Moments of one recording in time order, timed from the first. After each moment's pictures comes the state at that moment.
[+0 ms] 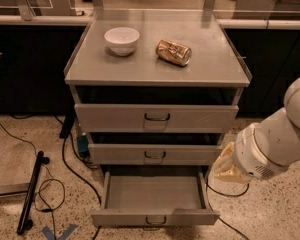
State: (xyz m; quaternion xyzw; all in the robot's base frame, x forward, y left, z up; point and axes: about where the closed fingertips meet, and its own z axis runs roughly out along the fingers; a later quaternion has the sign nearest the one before) arm 0.387 -0.167 0.782 -0.60 0.78 0.08 0.17
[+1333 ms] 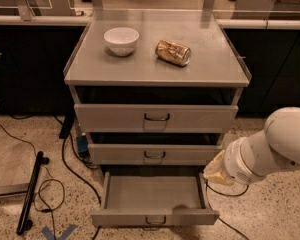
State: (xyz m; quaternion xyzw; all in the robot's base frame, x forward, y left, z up) arm 0.420 -0.168 0.711 -0.54 0.81 0.09 0.20
